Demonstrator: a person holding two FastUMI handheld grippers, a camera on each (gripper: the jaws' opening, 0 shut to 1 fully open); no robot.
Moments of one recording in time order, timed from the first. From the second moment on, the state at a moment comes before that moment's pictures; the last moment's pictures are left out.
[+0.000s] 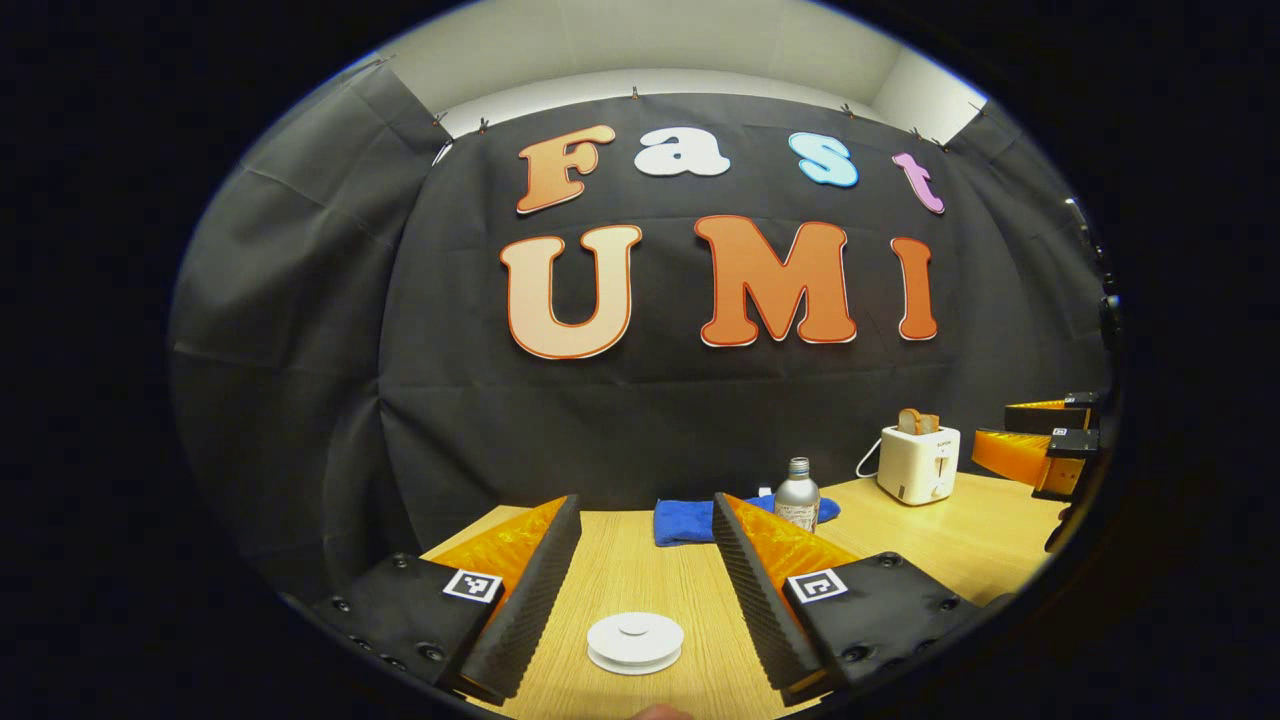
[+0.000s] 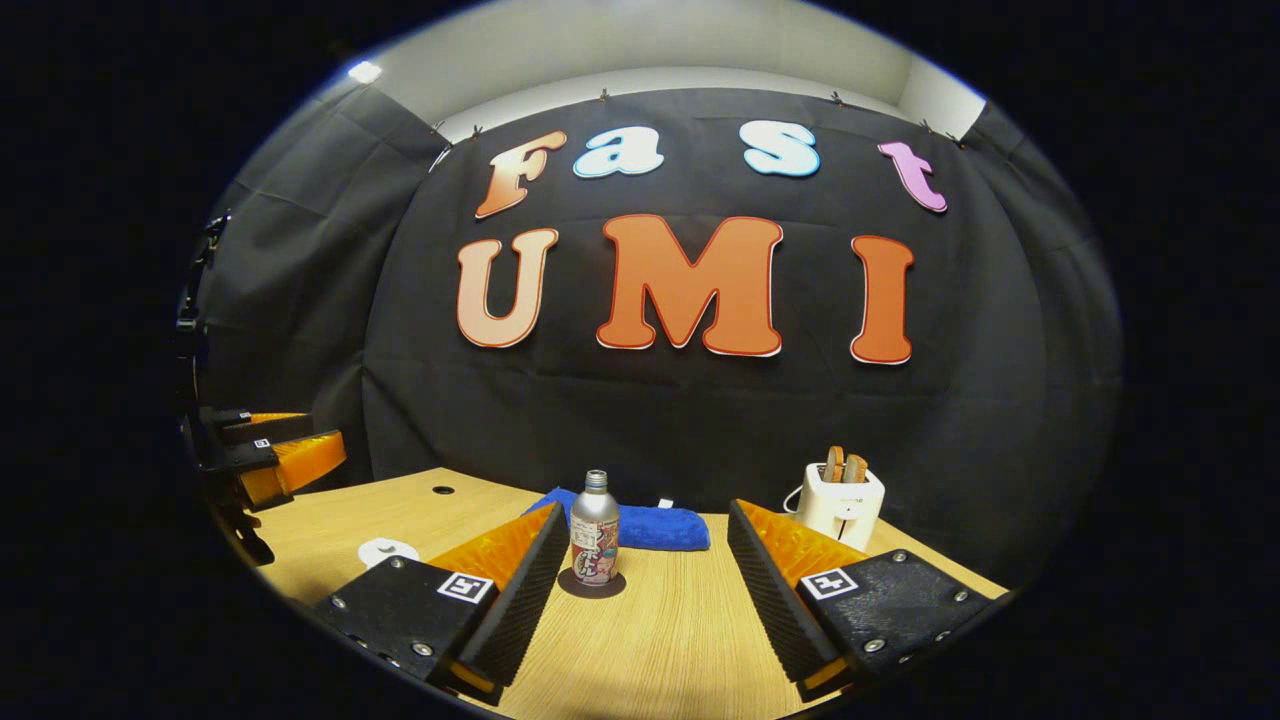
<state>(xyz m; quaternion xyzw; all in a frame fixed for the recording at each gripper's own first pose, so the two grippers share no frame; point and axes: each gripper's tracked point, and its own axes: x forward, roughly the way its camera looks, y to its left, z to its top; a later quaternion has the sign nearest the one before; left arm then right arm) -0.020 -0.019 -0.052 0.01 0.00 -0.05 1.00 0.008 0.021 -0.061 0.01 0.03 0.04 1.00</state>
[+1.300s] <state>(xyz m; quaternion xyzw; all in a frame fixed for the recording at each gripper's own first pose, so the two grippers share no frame) -0.021 -0.019 -0.047 0.02 0.00 -0.03 1.00 0.003 -0.018 -0.054 0.00 0.02 0.02 1.00</state>
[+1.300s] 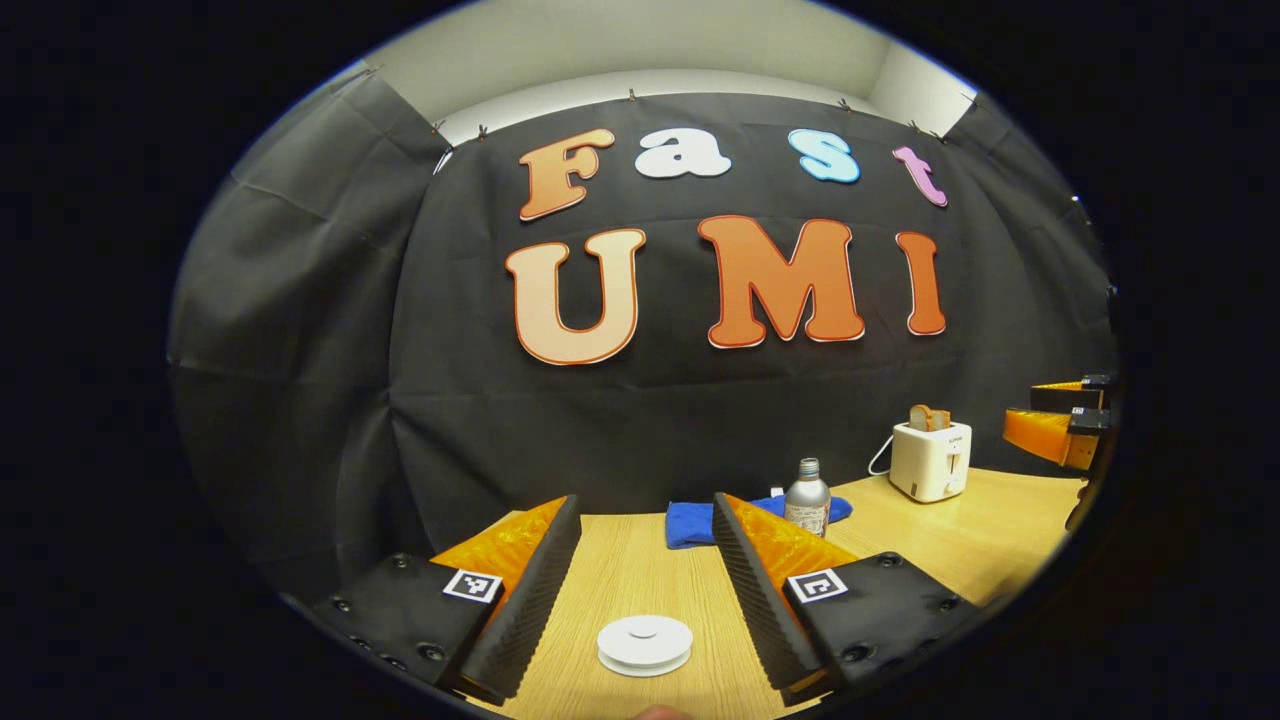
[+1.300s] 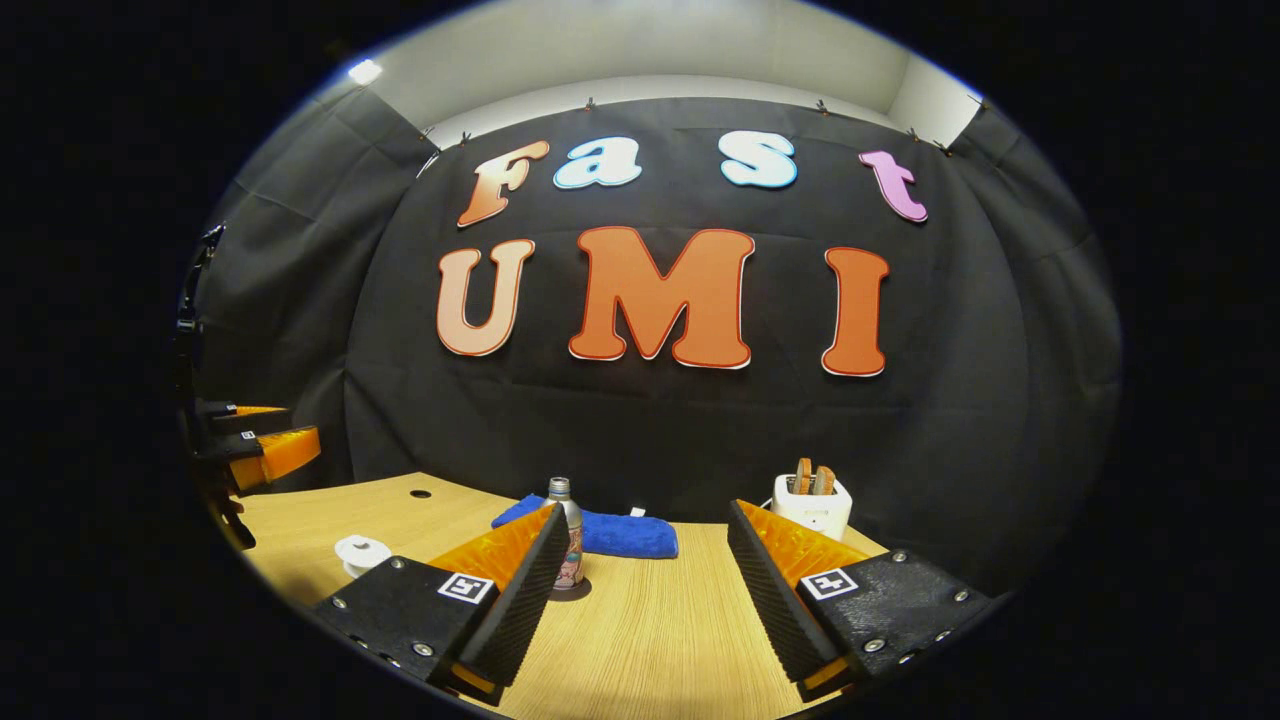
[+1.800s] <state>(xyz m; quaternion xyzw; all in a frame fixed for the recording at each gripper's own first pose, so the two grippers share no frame) -0.020 -0.020 -0.054 0.02 0.01 -0.03 1.00 0.002 -0.010 -0.055 -0.01 0.02 0.03 1.00</state>
